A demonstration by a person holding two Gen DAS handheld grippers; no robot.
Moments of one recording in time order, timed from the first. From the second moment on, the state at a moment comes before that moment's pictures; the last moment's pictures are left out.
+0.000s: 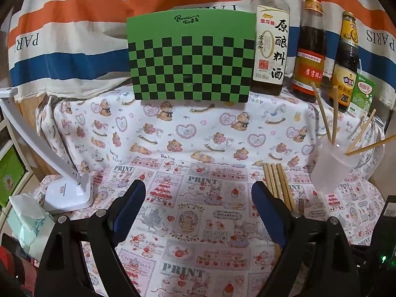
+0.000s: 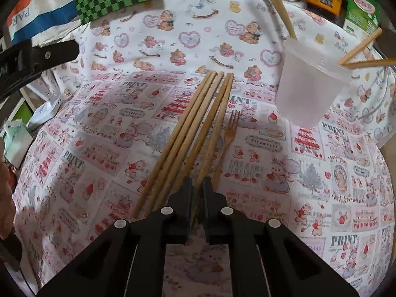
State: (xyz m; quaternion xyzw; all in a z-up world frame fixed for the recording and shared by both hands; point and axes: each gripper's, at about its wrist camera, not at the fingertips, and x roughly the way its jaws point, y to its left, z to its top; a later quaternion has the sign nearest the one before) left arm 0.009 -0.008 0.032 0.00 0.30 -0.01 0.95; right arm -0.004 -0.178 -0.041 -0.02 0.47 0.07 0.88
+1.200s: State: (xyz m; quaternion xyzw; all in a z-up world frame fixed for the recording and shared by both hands) left arm 0.022 -0.046 -0.012 0.05 0.38 -0.07 0.92; right arm -0.034 -0.210 0.022 0.06 0.30 0.06 0.95
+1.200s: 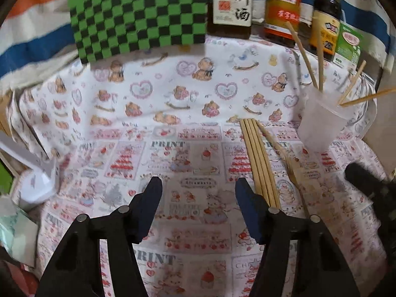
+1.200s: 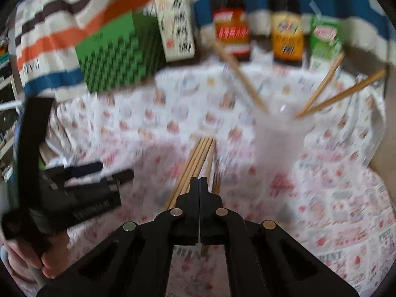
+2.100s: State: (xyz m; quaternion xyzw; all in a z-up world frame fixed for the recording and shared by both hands) left arm 0.029 -0.027 -0.008 0.04 0.36 -0.03 0.93; right arm 0.013 -0.254 -0.031 0.22 0.50 0.12 0.83
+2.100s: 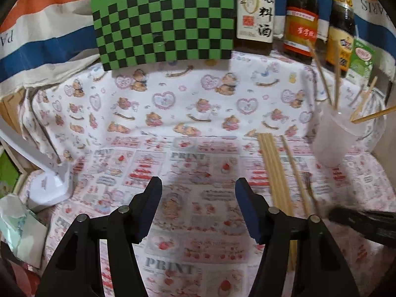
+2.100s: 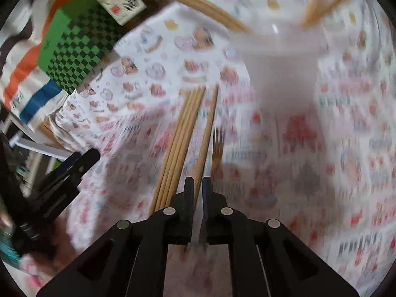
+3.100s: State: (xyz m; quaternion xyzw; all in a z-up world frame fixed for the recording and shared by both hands) left arm 0.018 0.001 0.023 0.00 0.31 0.01 0.95; right arm 0.013 -0.183 -0.043 0.05 0.51 -0.01 0.86
